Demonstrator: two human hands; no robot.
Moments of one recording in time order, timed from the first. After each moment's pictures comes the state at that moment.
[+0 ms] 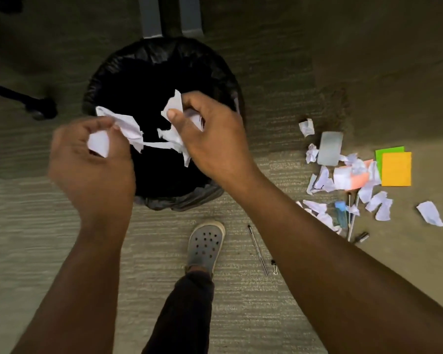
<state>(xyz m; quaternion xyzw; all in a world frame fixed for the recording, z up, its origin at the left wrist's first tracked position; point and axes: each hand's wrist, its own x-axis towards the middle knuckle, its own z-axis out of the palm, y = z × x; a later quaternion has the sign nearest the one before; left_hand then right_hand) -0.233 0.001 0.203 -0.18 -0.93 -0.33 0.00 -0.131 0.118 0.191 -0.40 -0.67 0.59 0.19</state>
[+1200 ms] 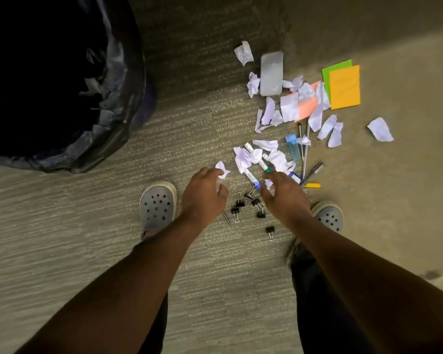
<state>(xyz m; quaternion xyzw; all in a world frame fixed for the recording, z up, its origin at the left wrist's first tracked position) 0.009 -0.037 0.016 -0.44 -0.79 -0.07 -0.43 0.201 0.033 0.002 -0.56 -0.72 0.38 -0.18</state>
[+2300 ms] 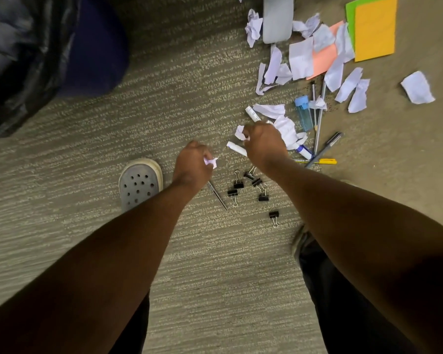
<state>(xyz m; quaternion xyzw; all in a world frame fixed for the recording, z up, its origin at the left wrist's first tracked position) 0.012 -0.059 -0.093 -0.44 -0.80 -0.05 -0.41 0.154 0.056 -0.092 -0.52 -0.76 0.34 -0.20</state>
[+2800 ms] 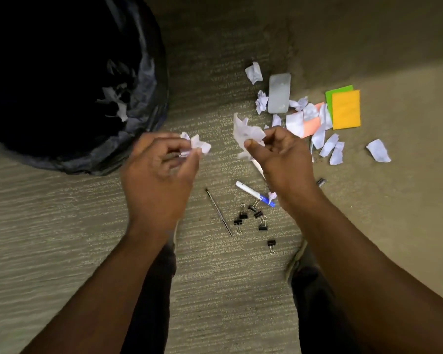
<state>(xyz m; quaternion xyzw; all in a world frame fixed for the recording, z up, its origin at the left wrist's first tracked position) -0.055 0.002 0.153 -0.32 -0.83 -0.39 -0.24 0.092 0.100 0.114 -0.62 -0.49 0.60 0.14</state>
